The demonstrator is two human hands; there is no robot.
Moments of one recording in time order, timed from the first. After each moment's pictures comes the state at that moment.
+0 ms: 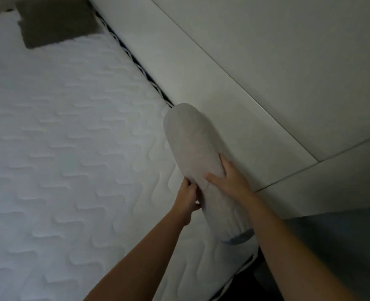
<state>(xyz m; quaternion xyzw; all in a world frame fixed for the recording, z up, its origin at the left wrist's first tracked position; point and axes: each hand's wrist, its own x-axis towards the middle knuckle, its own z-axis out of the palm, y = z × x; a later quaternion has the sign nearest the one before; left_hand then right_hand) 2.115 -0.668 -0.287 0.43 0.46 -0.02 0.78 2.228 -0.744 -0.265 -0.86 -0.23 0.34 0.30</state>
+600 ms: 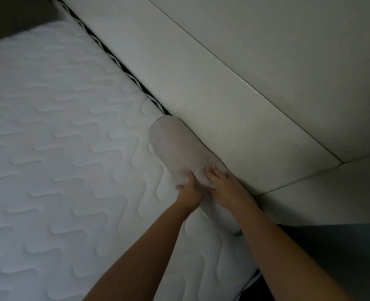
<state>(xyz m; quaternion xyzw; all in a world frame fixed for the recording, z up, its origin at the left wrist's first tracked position) 2.182 -0.655 -0.360 0.61 0.45 -0.22 0.61 2.265 -0.746 -0.358 -0.87 -0.32 0.38 0.02</state>
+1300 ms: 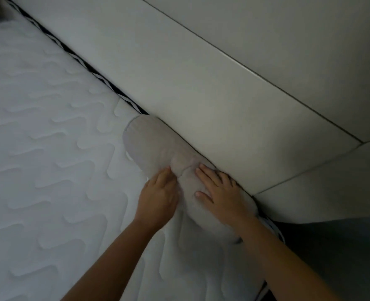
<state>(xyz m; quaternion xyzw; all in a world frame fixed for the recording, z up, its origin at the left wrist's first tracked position) 2.161 -0.608 -0.396 0.96 0.10 0.03 0.24 2.256 -0.769 -0.403 -0.90 -0.37 0.20 0.09</state>
